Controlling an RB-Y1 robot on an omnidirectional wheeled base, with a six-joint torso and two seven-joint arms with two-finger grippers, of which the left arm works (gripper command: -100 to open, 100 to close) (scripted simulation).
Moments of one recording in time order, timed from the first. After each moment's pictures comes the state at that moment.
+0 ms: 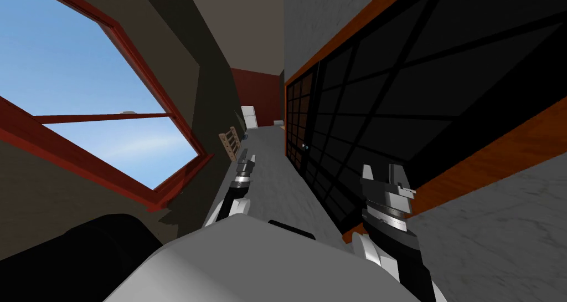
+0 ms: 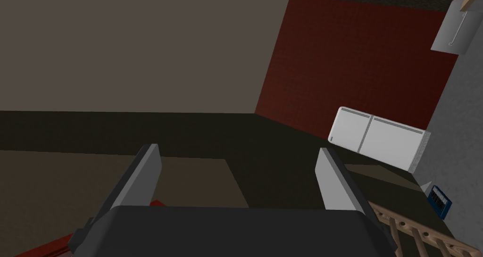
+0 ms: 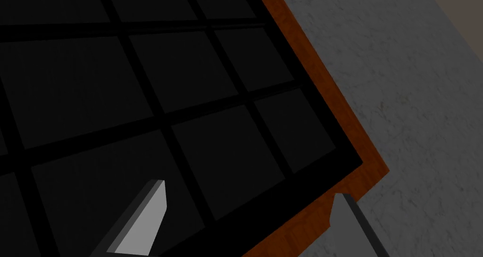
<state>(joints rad) 0.49 -0.01 0.04 -2.17 -0.01 -0.44 0.10</state>
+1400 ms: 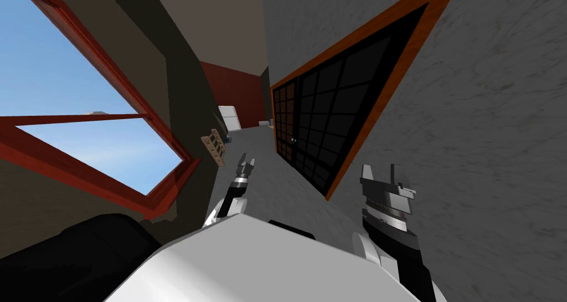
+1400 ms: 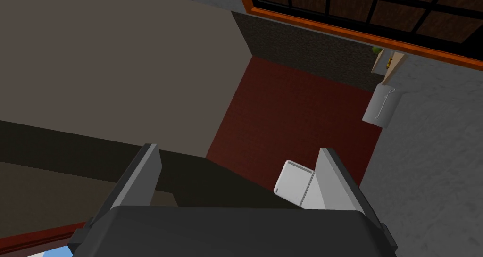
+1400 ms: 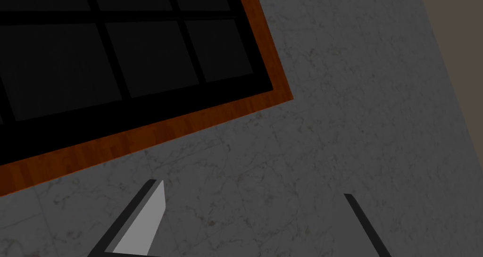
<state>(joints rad) 0.42 0.08 0.13 -1.96 0.02 -0.49 0.27</state>
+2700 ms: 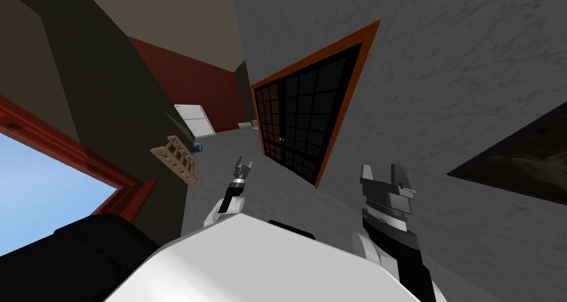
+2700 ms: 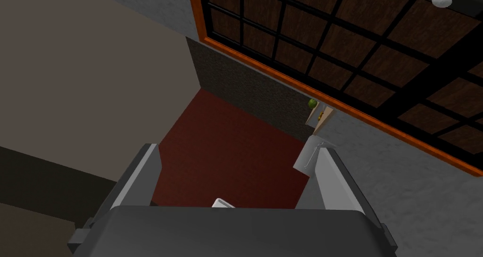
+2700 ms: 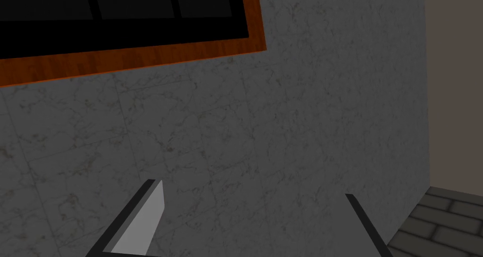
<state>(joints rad) 0.33 0.12 0.23 -1.72 0.04 -0.55 0.48</state>
